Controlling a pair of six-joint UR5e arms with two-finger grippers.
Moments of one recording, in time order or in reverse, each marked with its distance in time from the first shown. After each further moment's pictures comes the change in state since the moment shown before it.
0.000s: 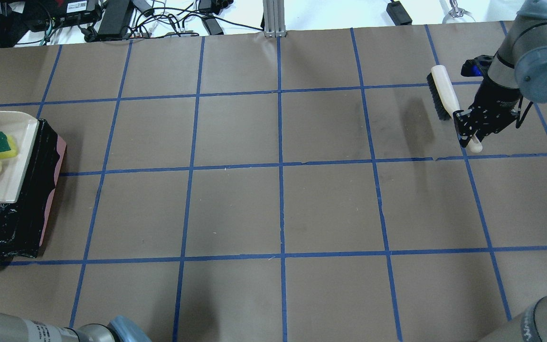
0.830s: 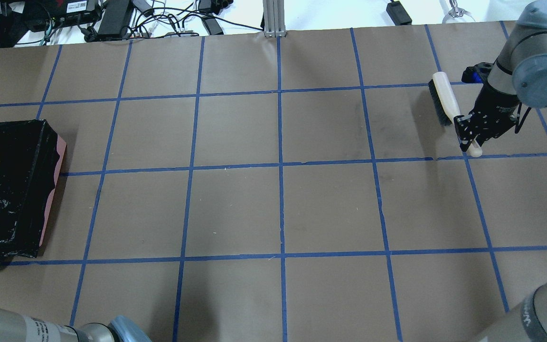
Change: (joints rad) left arm -0.039 -0.035 -0.119 0.576 0.340 0.209; right arm -0.012 0.040 0.004 -0.026 -0.004 -0.001
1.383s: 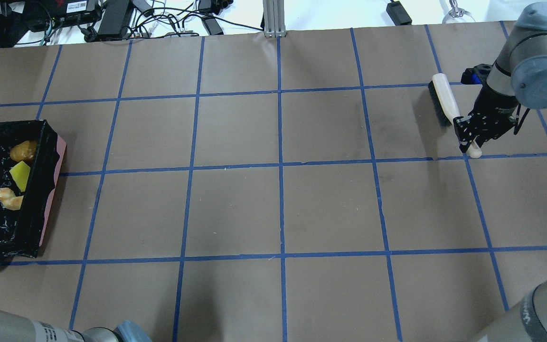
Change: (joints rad) left arm -0.050 0.014 0.024 -0.012 0.033 0.061; right arm 0.000 0.005 0.001 -0.001 -0.002 0.002
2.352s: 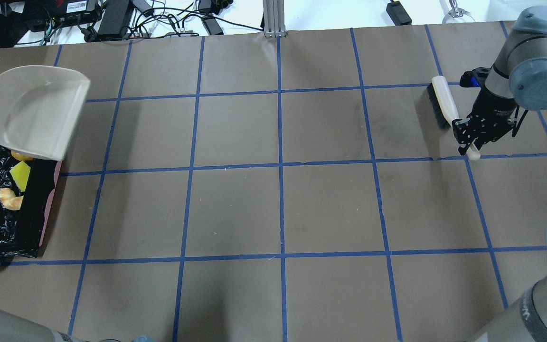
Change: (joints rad) left arm -0.235 -0.037 0.242 -0.688 -0.404 -0.418; right arm -0.001 0.015 0.000 0.001 -0.001 0.003
